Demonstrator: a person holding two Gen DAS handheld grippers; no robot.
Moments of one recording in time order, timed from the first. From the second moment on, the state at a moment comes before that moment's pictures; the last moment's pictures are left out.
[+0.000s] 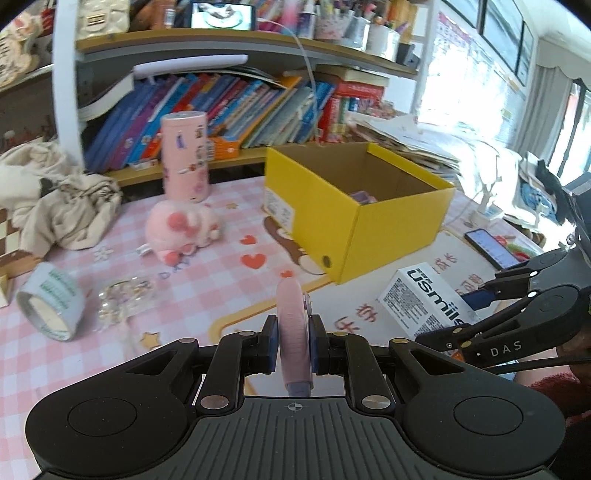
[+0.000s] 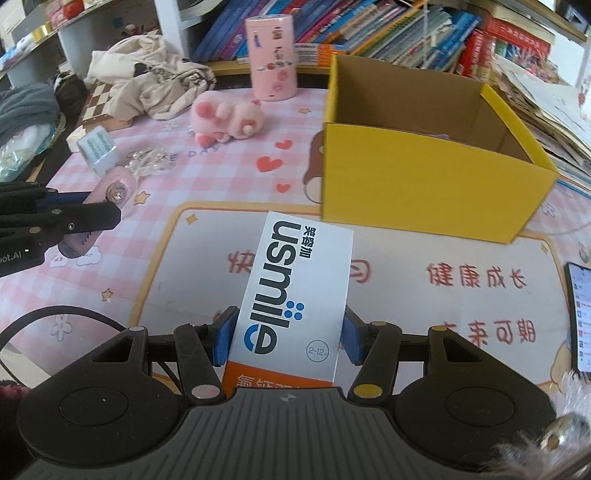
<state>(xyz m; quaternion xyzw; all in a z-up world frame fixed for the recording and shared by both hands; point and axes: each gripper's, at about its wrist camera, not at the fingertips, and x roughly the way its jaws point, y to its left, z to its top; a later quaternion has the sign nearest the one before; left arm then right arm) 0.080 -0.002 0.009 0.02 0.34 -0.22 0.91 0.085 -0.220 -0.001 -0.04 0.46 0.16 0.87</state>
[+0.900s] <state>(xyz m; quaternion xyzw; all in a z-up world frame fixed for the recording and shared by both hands) 0.104 -0.106 0.008 0.06 0.34 -0.32 0.88 0.074 -0.319 0.004 0.01 0.47 0.08 0.88</state>
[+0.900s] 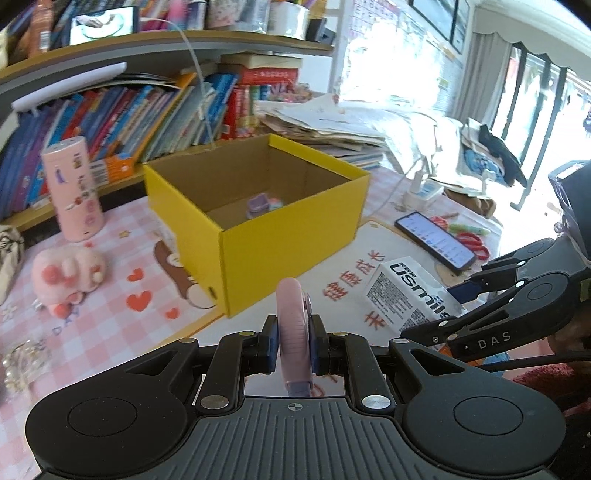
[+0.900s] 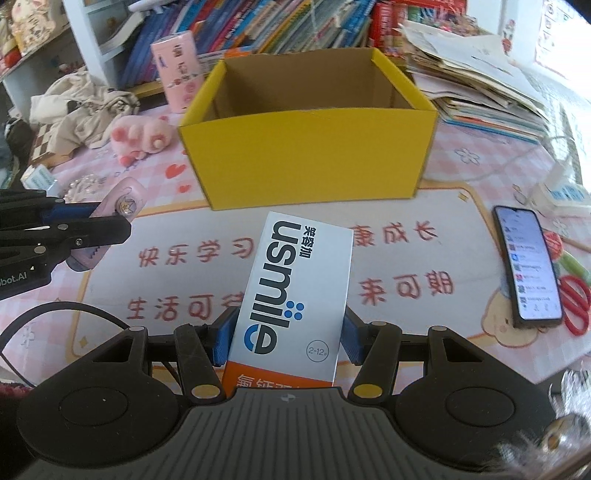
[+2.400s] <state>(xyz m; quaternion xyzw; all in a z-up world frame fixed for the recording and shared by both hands) 0.217 -0.204 0.083 0.09 0.23 -0.22 0.94 0.261 -0.378 0.106 -0.06 0.31 0.26 0.91</state>
